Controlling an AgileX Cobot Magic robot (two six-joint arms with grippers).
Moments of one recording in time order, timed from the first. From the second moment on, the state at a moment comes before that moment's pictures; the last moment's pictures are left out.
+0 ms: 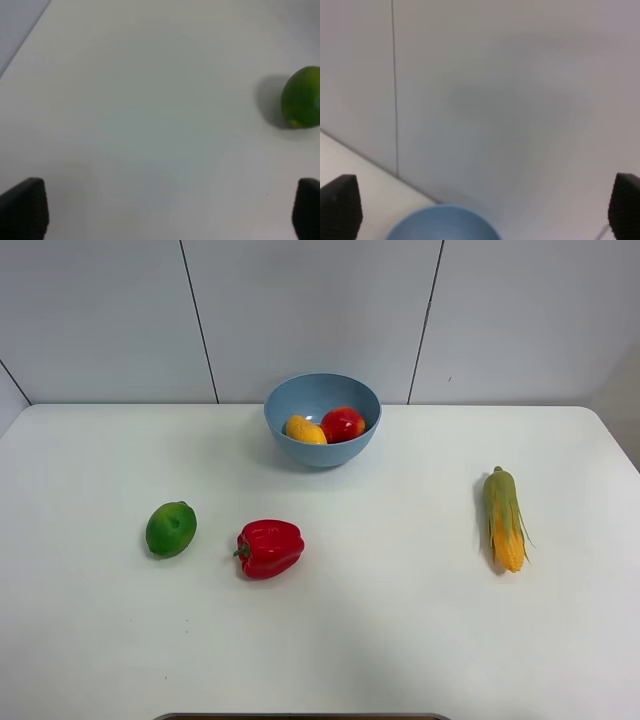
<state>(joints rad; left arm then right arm) -0.04 0.00 -0.45 0.17 1.11 -0.24 0.52 1.38 -1.44 -0.13 0.39 0.01</state>
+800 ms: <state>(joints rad) -0.04 0.00 -0.45 0.17 1.11 -0.24 0.18 0.82 -1.44 -0.25 0.84 -0.08</state>
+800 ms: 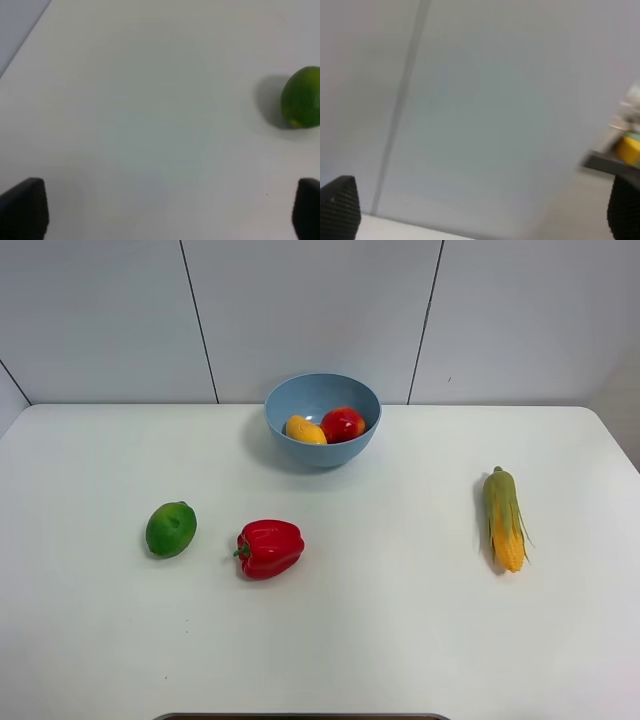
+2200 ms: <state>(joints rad) -0.04 0.00 -0.45 0.17 1.11 -0.24 0.00 0.06 -0.72 -0.04 1.13 0.00</state>
